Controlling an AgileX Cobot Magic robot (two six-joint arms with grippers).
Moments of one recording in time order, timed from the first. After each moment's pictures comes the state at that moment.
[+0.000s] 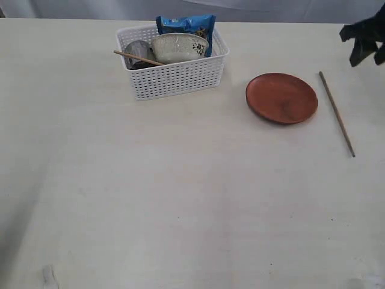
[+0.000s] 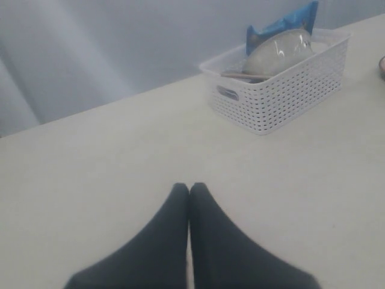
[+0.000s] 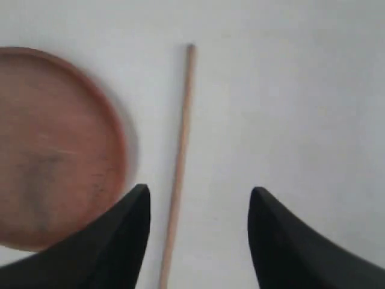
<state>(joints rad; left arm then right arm) -0.25 0.00 0.00 -0.03 0.32 0.23 -0.09 2.01 -1.62 0.07 1.02 -0.31</state>
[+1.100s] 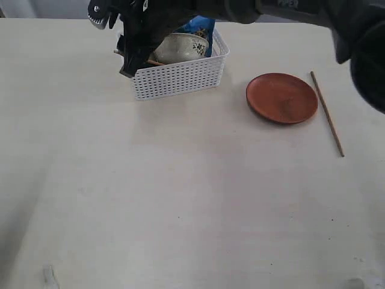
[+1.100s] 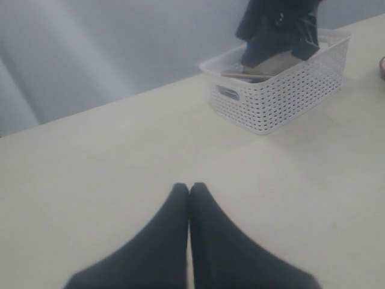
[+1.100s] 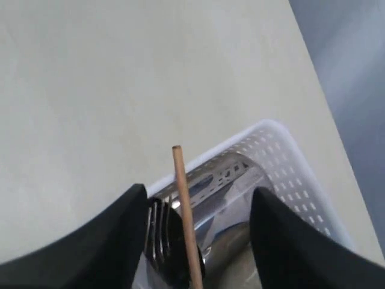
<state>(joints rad) -0.25 0.00 0.00 -0.03 0.32 0.23 0.71 2.21 -1.80 0.17 0.43 -0.86</state>
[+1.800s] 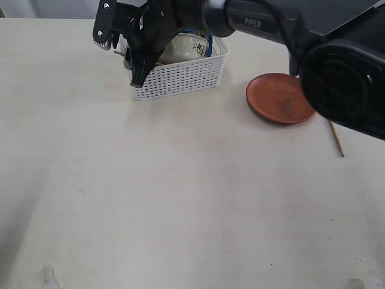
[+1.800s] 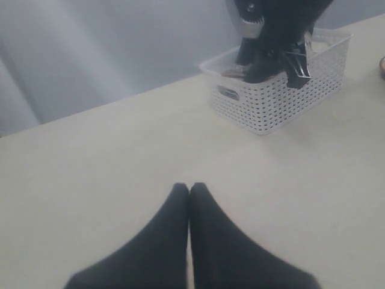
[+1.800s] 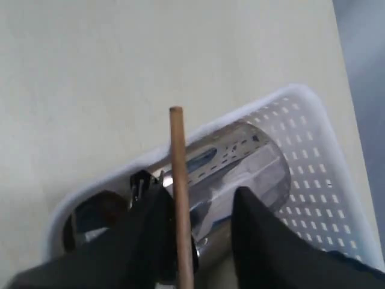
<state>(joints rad) -0.25 0.00 0.00 -0.03 0.32 0.23 0.71 2.35 -1.94 -0.04 0.52 -0.78</state>
